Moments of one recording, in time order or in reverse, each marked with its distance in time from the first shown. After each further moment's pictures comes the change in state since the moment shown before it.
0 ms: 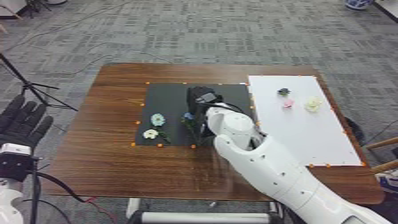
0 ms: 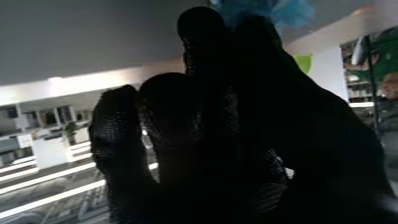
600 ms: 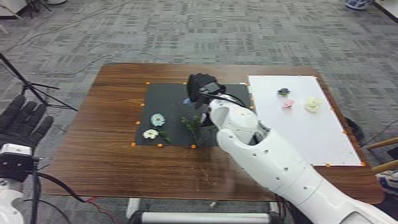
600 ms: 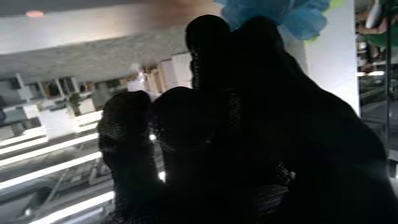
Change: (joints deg) left arm 0.1 0.0 0.1 -0.1 0.2 -0.2 0.0; right arm 1.6 0.4 0.6 0.3 0.2 7.3 -1.9
